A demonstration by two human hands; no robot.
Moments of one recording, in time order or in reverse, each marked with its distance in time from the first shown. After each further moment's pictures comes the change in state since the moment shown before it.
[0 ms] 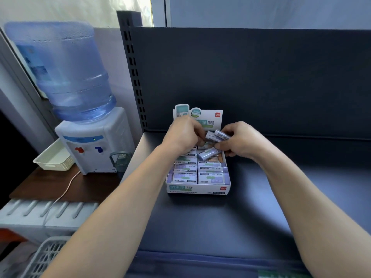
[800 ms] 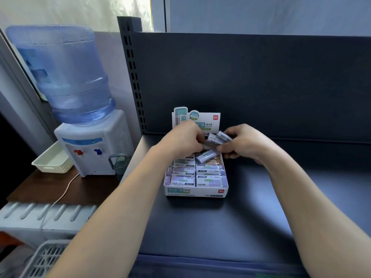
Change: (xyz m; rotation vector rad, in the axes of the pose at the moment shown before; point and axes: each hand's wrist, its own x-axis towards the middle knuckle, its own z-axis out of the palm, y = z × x) left_hand -0.003 0.006 -0.006 0.165 -0.141 0.126; right_hand -0.006 0.001 -0.012 0.112 -0.077 0.019
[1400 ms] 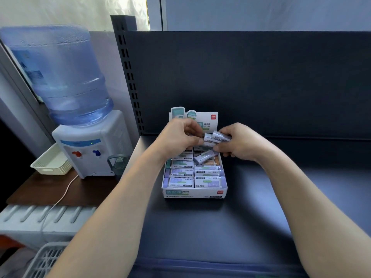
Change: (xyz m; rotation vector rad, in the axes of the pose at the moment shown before) left_hand -0.004 -0.012 -0.001 -0.524 0.082 -0.022; right_hand 0.006 0.005 0.001 -0.245 0.006 -0.125
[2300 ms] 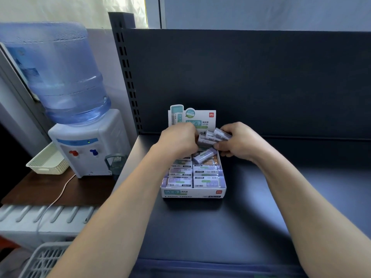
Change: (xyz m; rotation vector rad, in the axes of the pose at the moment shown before) left_hand 0.008 0.012 0.012 0.791 -0.089 -0.059; right_hand 0.002 0.001 0.003 0.109 0.065 0.050
